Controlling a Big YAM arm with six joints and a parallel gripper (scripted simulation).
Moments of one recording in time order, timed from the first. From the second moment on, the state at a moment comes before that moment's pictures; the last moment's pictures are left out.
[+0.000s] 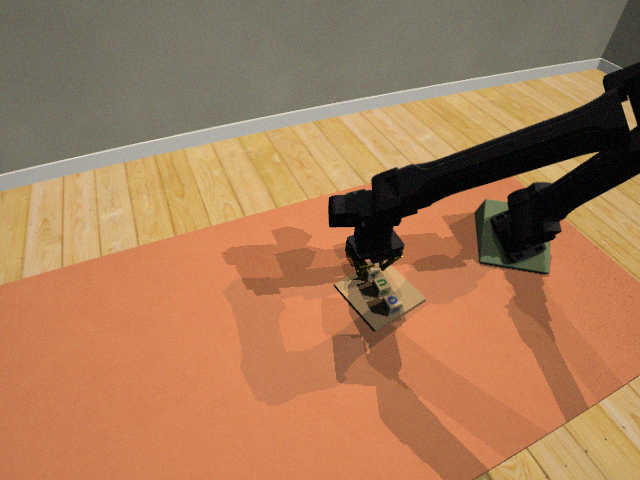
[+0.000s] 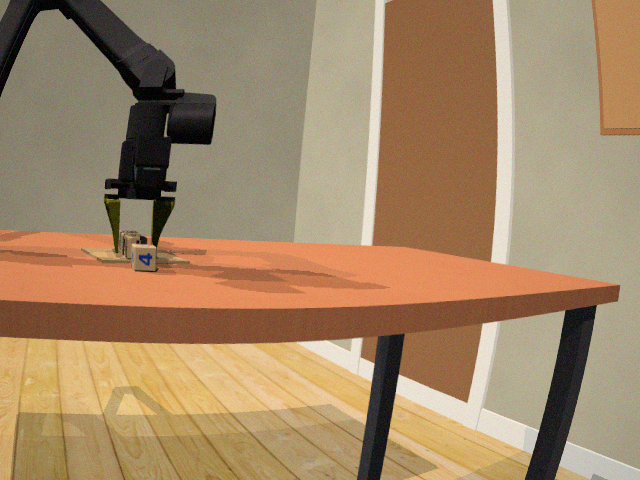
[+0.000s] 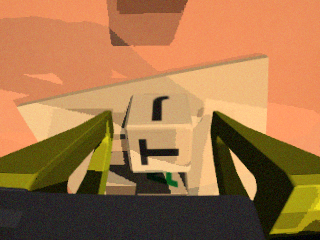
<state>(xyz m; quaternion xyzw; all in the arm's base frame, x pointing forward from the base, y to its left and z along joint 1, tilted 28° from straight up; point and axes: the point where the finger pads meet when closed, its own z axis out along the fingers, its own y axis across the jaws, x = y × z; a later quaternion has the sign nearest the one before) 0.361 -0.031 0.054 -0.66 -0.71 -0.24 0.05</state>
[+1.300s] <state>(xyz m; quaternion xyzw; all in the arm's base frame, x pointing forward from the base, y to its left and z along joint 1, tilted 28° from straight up) 0.351 -0.044 0.088 -0.66 -0.71 -0.23 0.06</state>
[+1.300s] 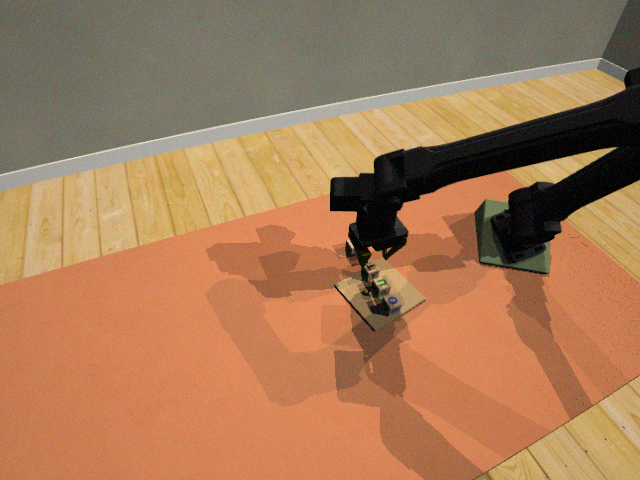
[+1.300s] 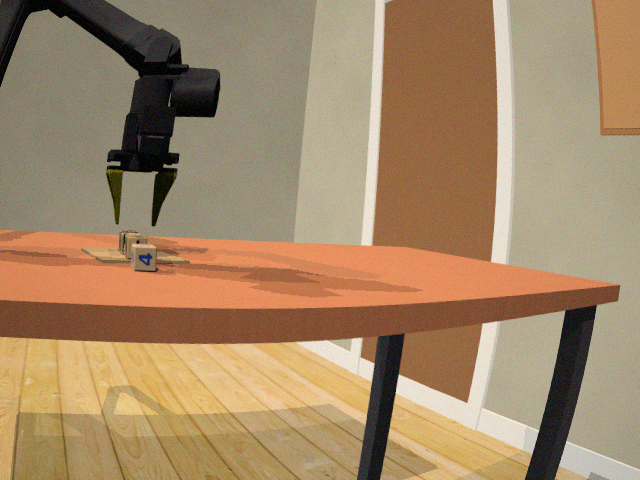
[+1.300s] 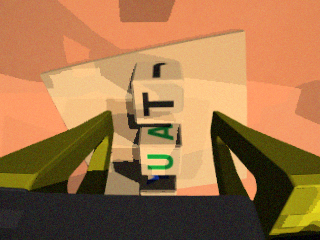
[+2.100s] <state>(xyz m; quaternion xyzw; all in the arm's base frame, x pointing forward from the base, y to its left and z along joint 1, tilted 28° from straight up) 0.348 -0.050 0.100 -0.66 -0.71 -0.23 0.06</state>
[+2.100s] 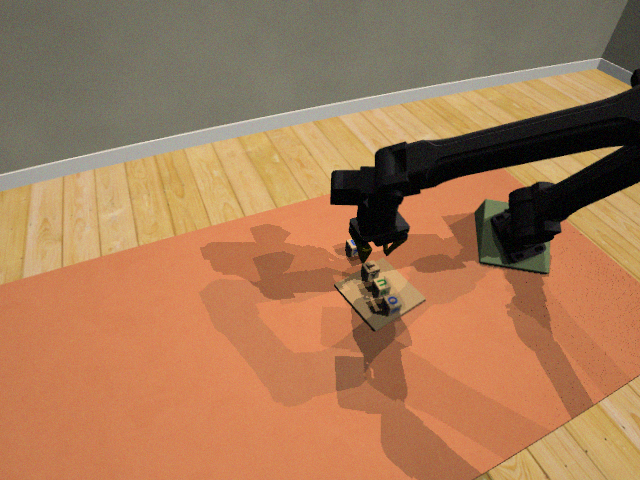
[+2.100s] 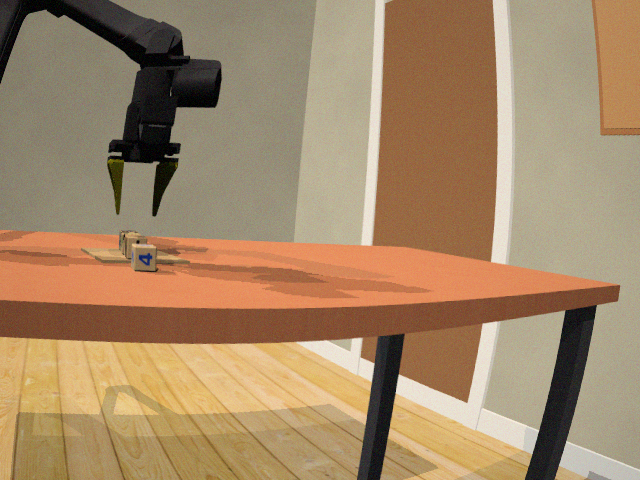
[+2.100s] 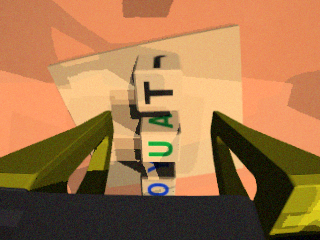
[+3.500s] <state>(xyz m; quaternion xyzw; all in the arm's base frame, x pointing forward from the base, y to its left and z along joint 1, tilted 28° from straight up) 0.334 -0.067 0.140 -0.66 -0.71 -0.23 0.06</state>
